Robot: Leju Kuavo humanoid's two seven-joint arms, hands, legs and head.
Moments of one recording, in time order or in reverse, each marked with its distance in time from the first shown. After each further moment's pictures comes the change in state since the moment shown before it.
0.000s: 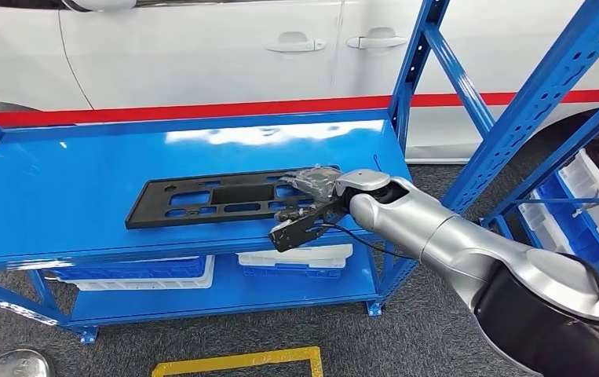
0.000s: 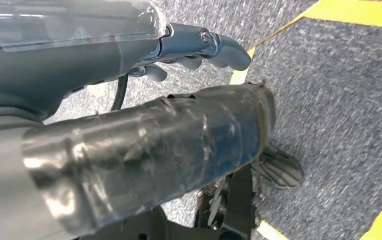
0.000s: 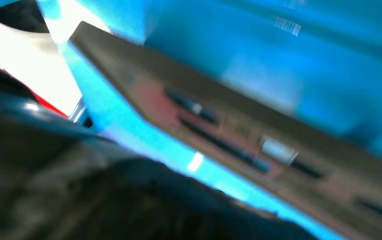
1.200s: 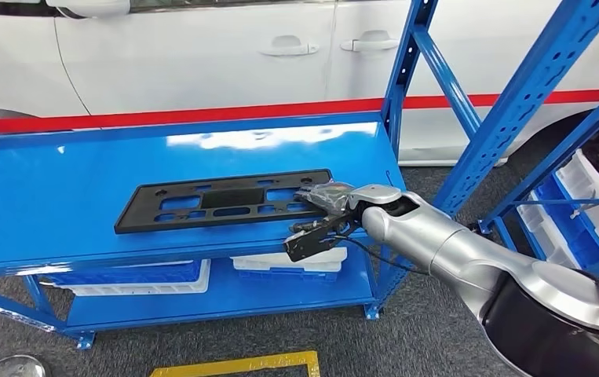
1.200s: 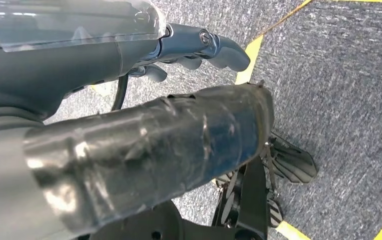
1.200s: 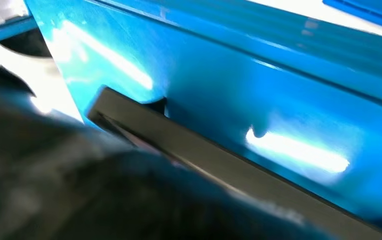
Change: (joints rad) left arm 0.001 -0.002 0.011 0.000 -0.036 0.001 0.009; right arm 0.050 -0.047 -0.001 0.008 -0.001 0.002 -0.007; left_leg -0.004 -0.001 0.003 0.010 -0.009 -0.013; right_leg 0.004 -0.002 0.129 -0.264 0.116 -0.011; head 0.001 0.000
